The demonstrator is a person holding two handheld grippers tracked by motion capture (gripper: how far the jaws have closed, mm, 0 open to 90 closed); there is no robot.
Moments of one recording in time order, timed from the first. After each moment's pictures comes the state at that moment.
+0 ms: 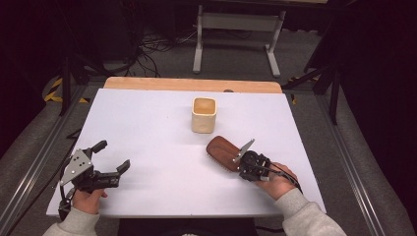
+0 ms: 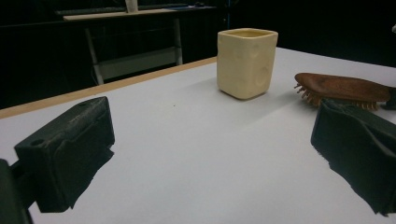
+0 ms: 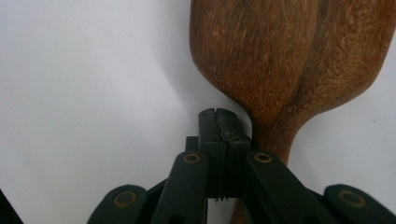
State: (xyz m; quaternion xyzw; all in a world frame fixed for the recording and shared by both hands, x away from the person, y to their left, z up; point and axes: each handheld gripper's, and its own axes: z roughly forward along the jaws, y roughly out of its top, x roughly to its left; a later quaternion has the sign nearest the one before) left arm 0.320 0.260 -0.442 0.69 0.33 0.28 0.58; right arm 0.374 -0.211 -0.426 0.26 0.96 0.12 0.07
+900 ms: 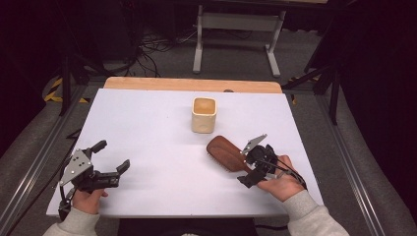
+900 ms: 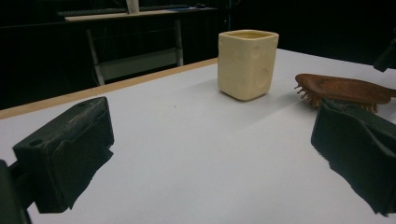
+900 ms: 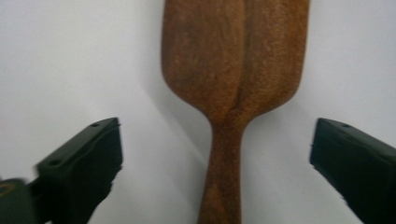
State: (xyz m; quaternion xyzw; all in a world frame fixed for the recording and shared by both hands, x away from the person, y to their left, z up) left arm 0.319 0.260 -0.441 0.69 0.33 0.28 0.58; right arm 0.371 -0.223 -0.404 0.30 0.93 0.17 0.11
